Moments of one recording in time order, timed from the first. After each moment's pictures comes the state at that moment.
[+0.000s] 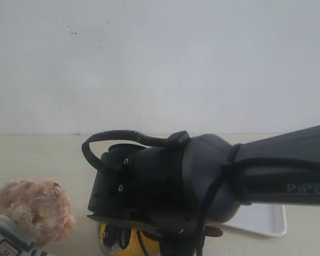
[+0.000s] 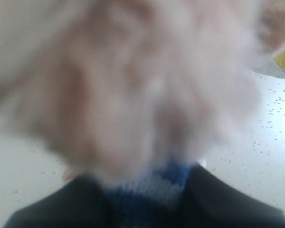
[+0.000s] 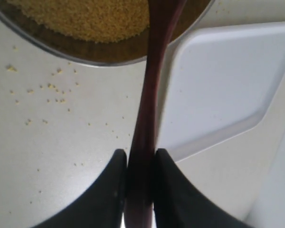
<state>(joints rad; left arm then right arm) 0.10 1.04 -0.43 -0.64 0.74 0.43 1.07 1.93 -1.33 -0.68 1.22 0.03</state>
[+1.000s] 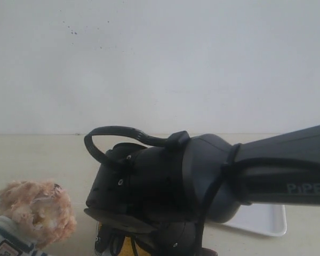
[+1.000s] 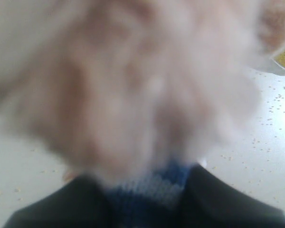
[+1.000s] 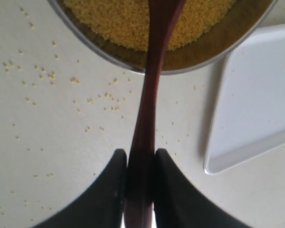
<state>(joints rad) 0.10 1.04 -0.43 -0.64 0.75 0.44 1.07 1.93 -1.33 -0.53 1.20 0.06</state>
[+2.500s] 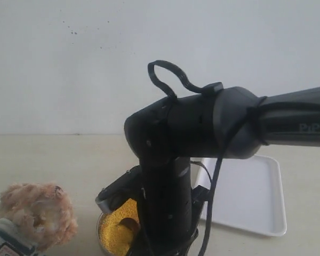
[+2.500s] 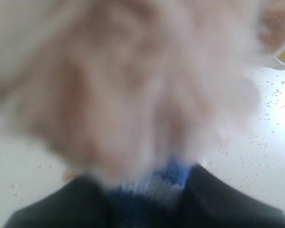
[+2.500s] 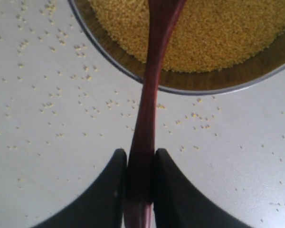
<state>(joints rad) 0.10 1.04 -0.43 -0.64 0.77 0.44 0.89 1.93 -1.43 -0.04 1.17 -0.02</state>
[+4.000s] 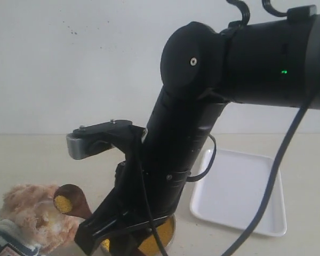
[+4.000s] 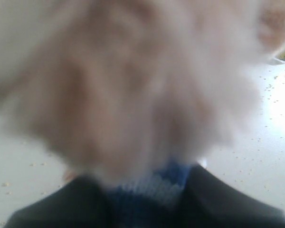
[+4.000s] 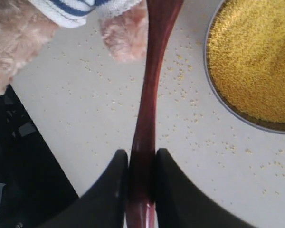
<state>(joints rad) 0.10 1.04 -0.43 -0.66 0.79 0.46 0.85 1.73 -1.43 0.35 1.12 -0.26</state>
